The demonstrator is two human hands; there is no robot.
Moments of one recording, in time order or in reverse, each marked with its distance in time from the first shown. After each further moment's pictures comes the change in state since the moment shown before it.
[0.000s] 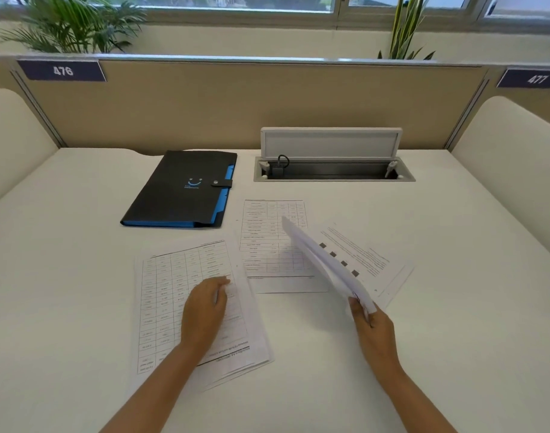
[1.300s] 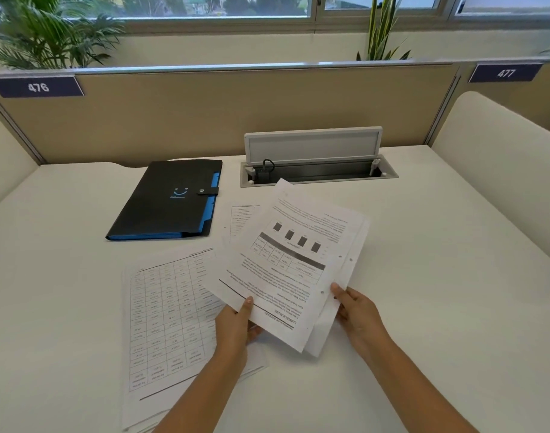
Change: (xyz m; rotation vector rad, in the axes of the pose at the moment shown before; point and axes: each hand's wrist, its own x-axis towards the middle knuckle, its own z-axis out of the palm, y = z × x) left_hand -0.019 0.057 0.040 -0.978 -0.084 -0.741; right_hand 0.031 -0.005 0.009 0.583 -0.096 0.563
